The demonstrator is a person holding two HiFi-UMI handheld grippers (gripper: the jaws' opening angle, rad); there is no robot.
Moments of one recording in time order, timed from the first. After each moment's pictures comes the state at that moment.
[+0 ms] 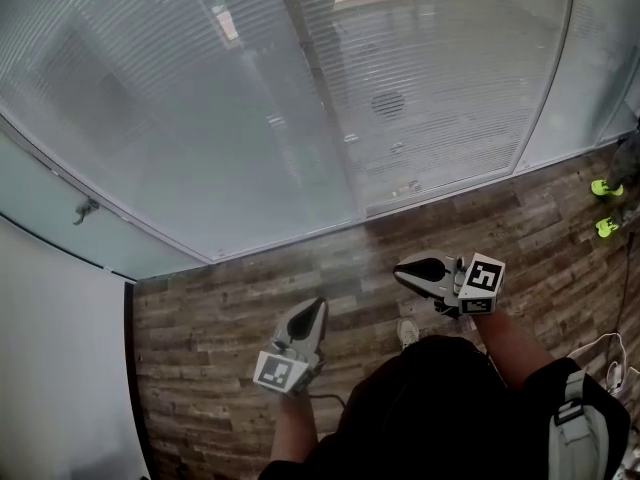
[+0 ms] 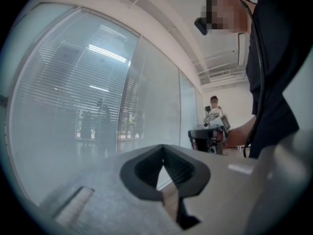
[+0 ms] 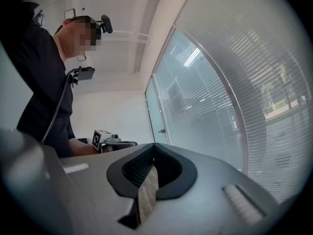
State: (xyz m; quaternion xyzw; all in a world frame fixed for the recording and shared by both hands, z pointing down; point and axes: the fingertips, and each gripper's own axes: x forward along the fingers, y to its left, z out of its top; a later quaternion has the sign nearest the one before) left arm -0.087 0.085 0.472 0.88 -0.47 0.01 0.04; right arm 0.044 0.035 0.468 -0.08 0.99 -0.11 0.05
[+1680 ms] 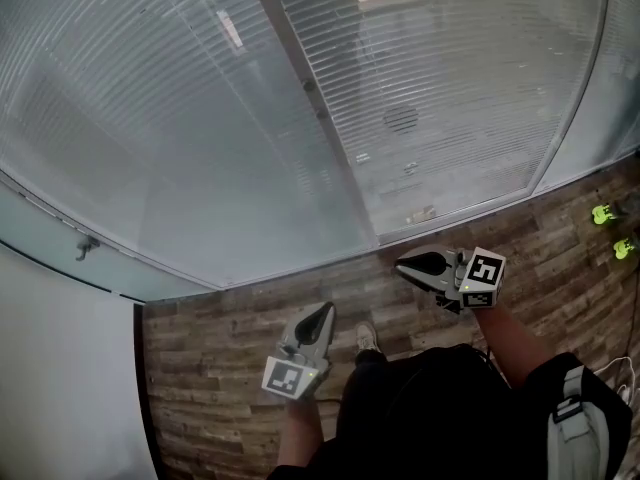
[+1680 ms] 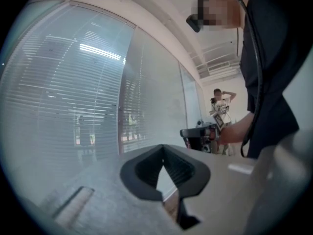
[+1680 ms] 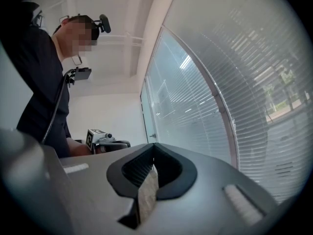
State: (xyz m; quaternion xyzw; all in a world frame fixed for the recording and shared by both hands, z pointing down) left arm -0.082 -0.062 0.462 0.88 -0.47 0.04 0.01; right arm 0.033 -0.133 0.462 -0.08 0.99 -0.12 0.07
